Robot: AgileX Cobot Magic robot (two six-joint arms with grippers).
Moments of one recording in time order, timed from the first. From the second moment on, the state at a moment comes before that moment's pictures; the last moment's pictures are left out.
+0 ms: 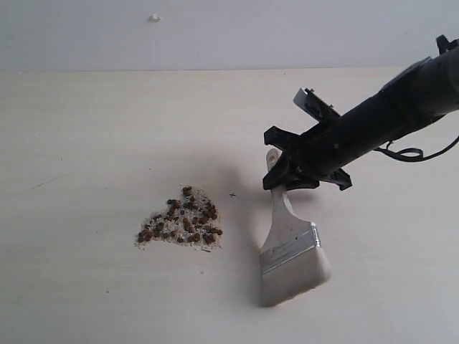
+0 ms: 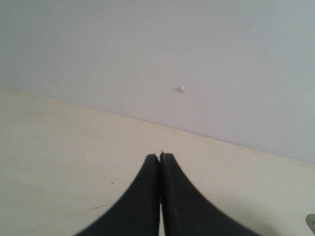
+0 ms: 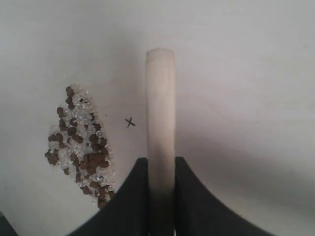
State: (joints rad) left arm -0.26 0.01 0.00 -0.02 0.10 -0.33; right arm 0.21 2.08 -1.09 1.14 0.80 -0.69
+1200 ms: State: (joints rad) left arm -0.26 0.01 0.00 -0.02 0.10 -0.33; right arm 0.19 1.90 -1.10 1.06 0.41 -0.92
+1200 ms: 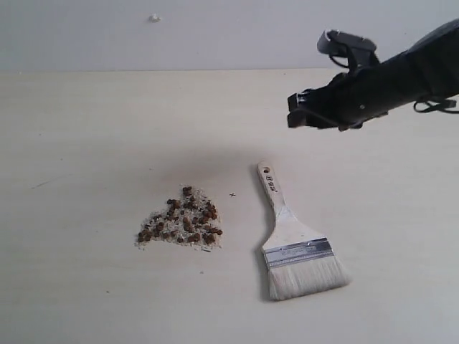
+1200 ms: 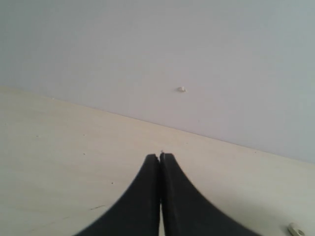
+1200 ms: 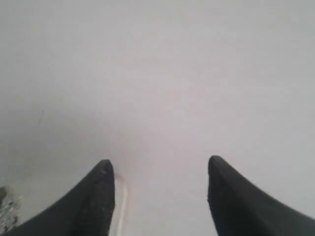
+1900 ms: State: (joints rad) left arm -0.26 0.01 0.00 -0.02 0.10 -0.33; right arm 0.38 1.41 -0.61 0.79 -0.55 -0.65
